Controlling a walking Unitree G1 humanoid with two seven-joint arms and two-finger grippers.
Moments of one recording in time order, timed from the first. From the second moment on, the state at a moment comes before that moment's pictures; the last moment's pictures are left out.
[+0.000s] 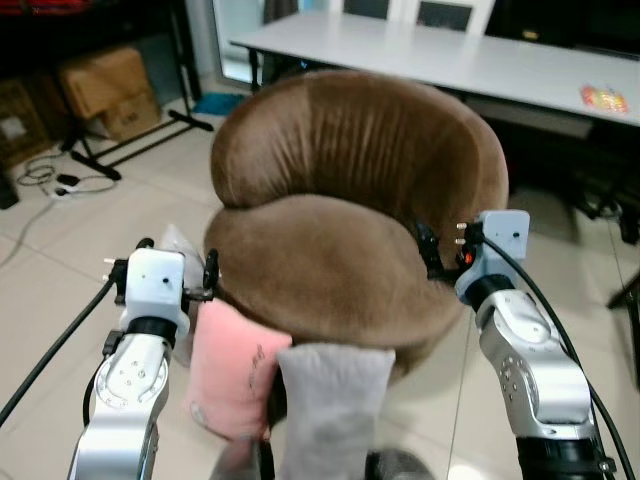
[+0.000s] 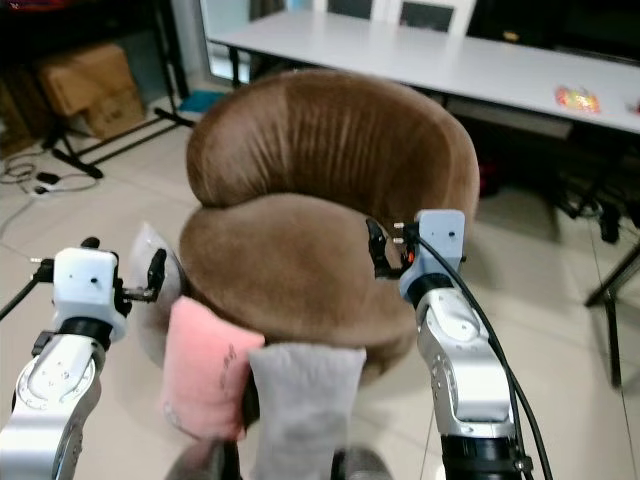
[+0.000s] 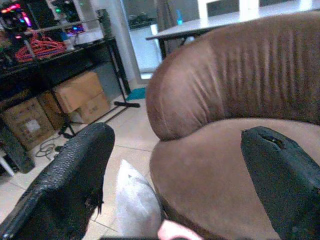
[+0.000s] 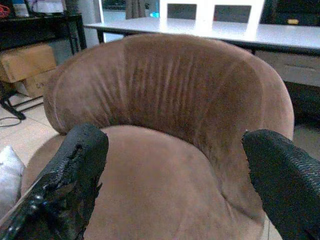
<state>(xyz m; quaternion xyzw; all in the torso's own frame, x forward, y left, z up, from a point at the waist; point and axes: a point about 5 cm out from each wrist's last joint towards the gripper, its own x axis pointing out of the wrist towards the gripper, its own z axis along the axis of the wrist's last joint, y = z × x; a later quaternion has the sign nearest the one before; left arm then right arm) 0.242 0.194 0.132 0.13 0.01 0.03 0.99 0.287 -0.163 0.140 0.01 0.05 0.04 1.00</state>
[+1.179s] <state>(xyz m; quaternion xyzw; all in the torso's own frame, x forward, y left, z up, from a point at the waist) 0.242 0.203 0.131 0.11 0.02 0.03 0.99 0.291 -0.153 0.136 0.00 0.06 0.05 1.00</state>
